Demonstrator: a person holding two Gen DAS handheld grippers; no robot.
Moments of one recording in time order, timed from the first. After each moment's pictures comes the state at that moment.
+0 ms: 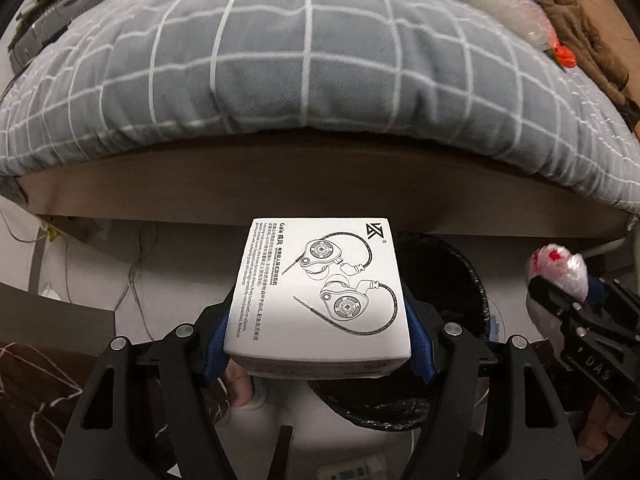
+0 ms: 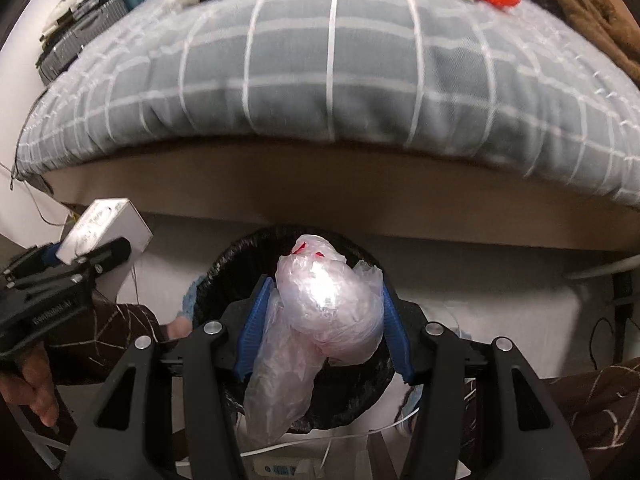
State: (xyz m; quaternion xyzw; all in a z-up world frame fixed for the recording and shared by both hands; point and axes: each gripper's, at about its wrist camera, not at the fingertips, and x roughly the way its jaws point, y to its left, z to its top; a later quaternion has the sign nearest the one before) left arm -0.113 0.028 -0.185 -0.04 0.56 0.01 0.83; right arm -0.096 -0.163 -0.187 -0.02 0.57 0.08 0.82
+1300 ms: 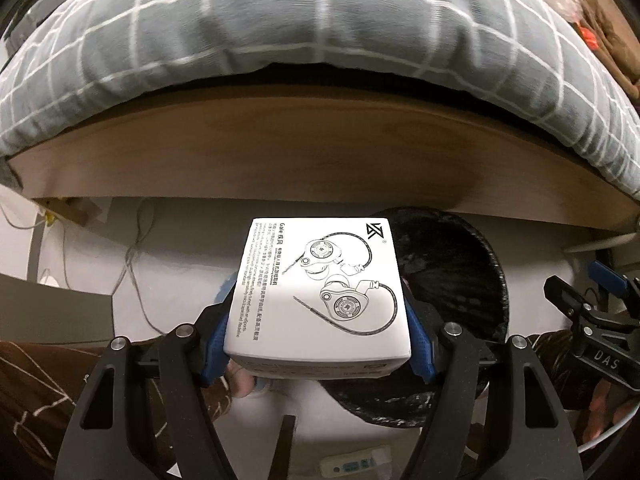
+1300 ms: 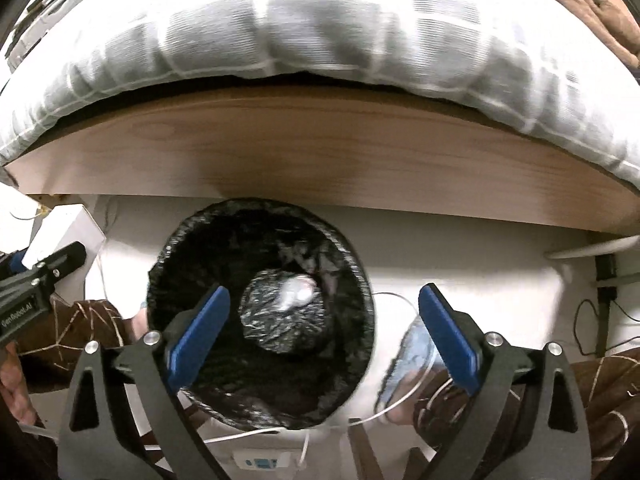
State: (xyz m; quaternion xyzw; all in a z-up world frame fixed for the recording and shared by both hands) left arm -0.112 0.026 -0.219 -0.04 0.59 0.02 0.81; right arm -0.091 -0.187 -0.218 -0.04 0.59 0.02 0.81
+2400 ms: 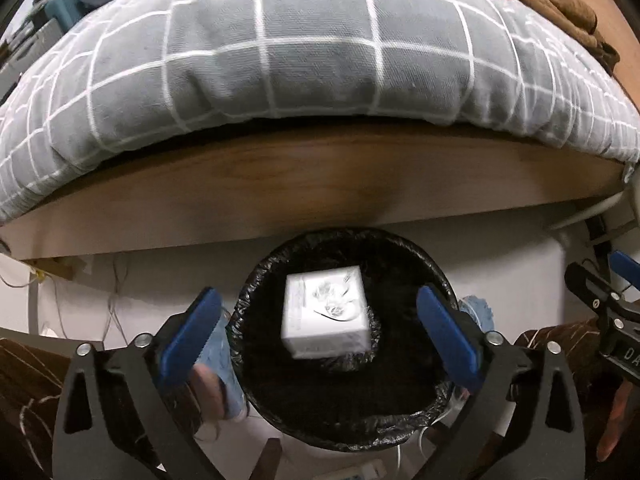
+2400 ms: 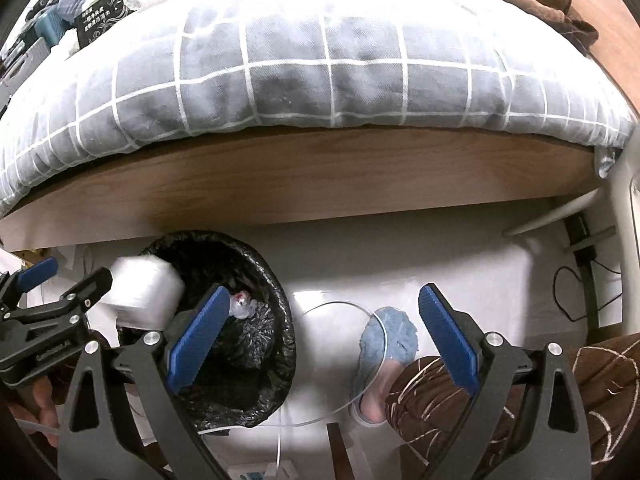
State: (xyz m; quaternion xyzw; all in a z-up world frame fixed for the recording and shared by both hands) left arm -0.101 -0.068 -0.211 0.02 0.56 -0.03 0.83; right arm -0.114 -0.261 -0.185 0.01 0.55 -0.05 0.83
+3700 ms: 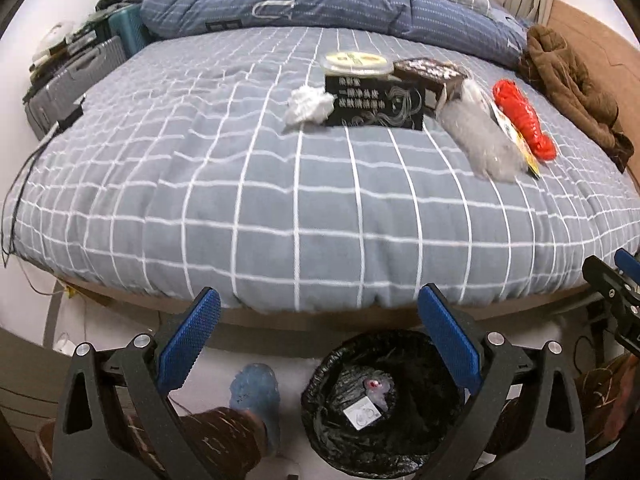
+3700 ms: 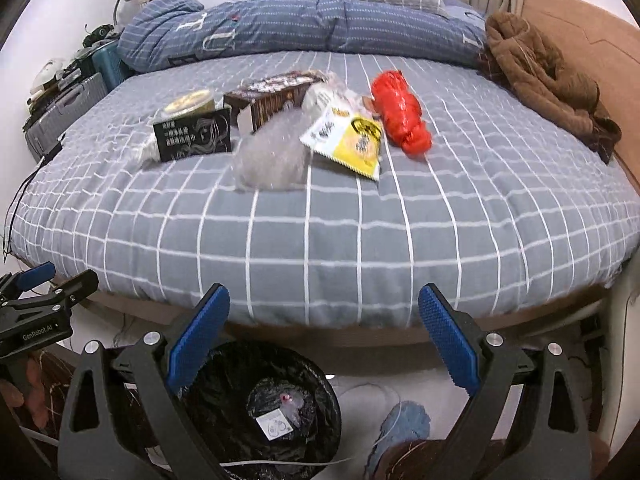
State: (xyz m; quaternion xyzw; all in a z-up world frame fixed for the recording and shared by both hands) left arm -0.059 0.023 -0.075 -0.02 0.47 0.03 0.88; right arm -0.050 -0.209 -0.050 -0.01 0.43 0.02 0.90
